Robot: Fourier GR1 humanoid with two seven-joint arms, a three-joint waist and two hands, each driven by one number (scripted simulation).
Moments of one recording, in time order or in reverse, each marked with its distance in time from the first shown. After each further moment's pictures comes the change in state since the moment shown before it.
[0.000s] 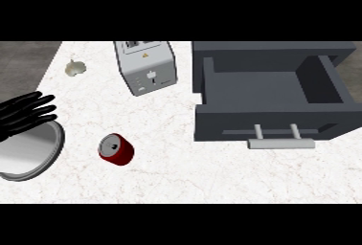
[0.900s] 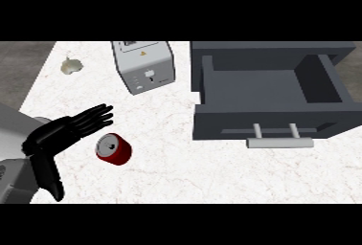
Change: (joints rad) left arm -0.073 -0.422 0.001 0.236 -0.582 -0.042 -0.272; right arm 0.025 0.030 -0.097 -0.005 -0.055 0.089 0.018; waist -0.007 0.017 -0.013
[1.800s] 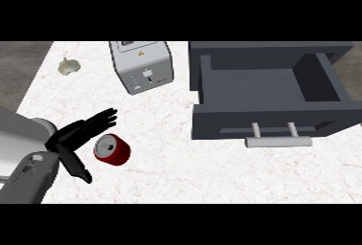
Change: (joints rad) left arm -0.165 -0.067 0.023 0.532 -0.511 0.084 -0.458; right arm 0.002 0.065 -0.058 -0.022 0.006 0.089 0.014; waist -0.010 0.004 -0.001
